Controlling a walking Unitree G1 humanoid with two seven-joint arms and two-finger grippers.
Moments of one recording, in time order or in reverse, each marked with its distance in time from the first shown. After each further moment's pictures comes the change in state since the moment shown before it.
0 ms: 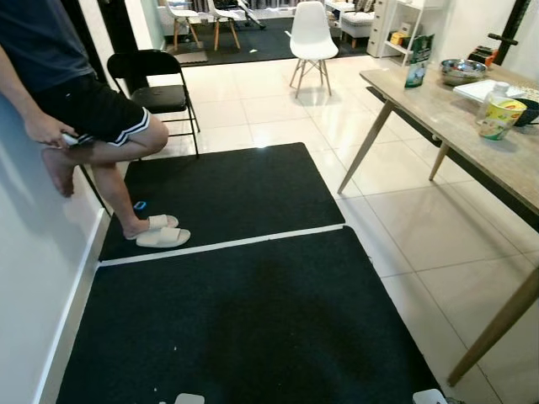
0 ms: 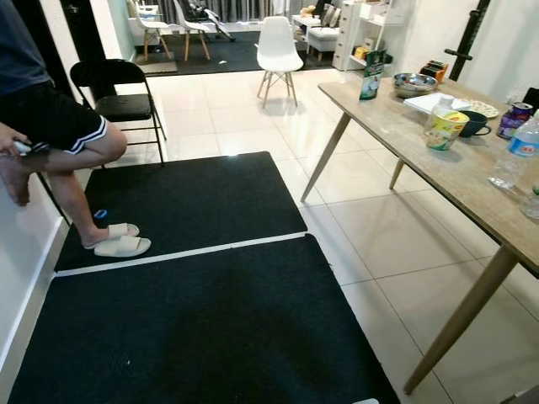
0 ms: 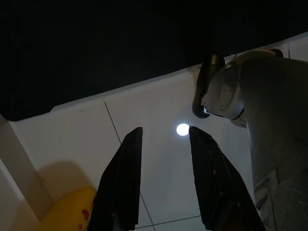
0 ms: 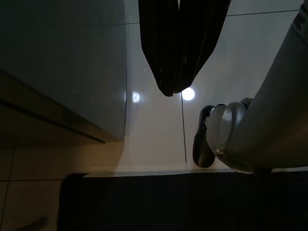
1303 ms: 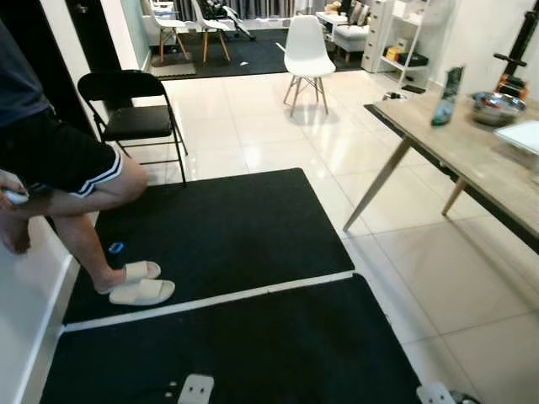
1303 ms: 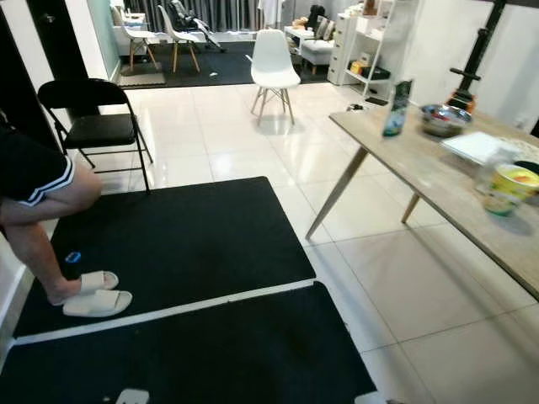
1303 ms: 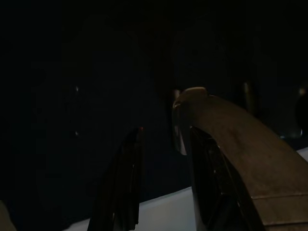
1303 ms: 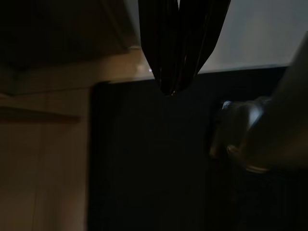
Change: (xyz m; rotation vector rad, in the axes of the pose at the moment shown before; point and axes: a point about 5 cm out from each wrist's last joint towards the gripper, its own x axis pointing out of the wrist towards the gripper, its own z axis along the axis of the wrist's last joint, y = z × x) left arm 0.001 -0.005 0.012 0.000 -0.053 -0.025; right arm 0.001 0.004 0.003 -0.024 -0.012 0.009
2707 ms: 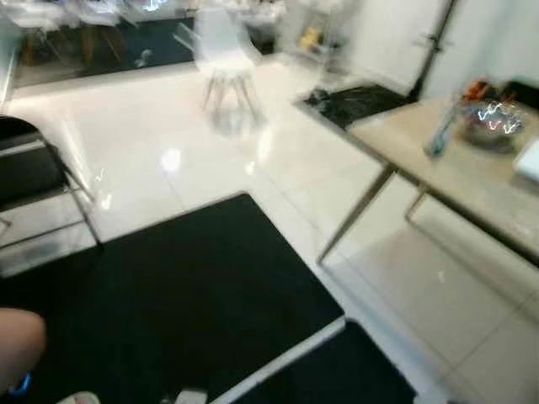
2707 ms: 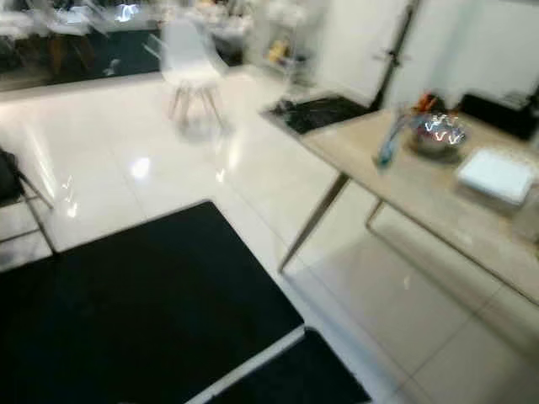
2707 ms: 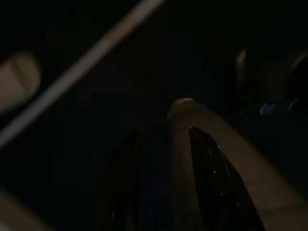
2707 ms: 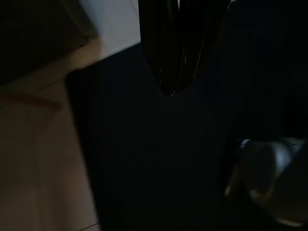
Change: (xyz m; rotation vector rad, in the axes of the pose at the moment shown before) left arm 0.001 -0.003 0.000 0.008 0.013 -0.009; right arm -0.003 -0.012 -0.013 0.000 0.077 -0.068
